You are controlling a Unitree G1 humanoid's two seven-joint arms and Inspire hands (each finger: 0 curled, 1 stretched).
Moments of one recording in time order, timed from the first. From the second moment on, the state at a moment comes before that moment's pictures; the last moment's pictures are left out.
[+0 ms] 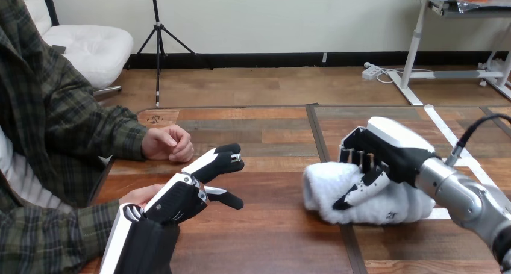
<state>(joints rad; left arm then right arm) 0.50 0.15 -0.15 -0.10 -0.07 -1.00 -0.23 -0.76 -0.51 0.36 1.37 -0.55 -0.77 0.01</state>
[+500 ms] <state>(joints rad) 0.50 0.15 -0.16 -0.10 -0.10 -1.00 -0.24 -0.69 -0.48 0.27 1.35 -0.41 -0.88 0.12</state>
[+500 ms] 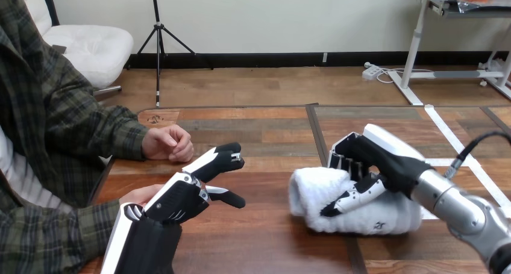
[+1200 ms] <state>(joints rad) 0.50 0.15 -0.16 -0.10 -0.08 -0.99 -0.24 -0.62 -0.43 0.09 1.34 -0.12 -0.92 0.41</state>
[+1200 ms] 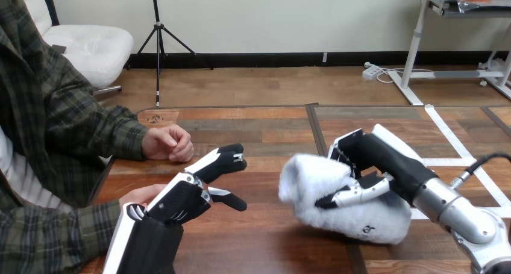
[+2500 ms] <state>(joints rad) 0.52 0.14 -0.03 -0.14 0.28 -0.92 -0.09 -0.58 -0.30 -0.21 1.22 0.30 -0.79 0.88</state>
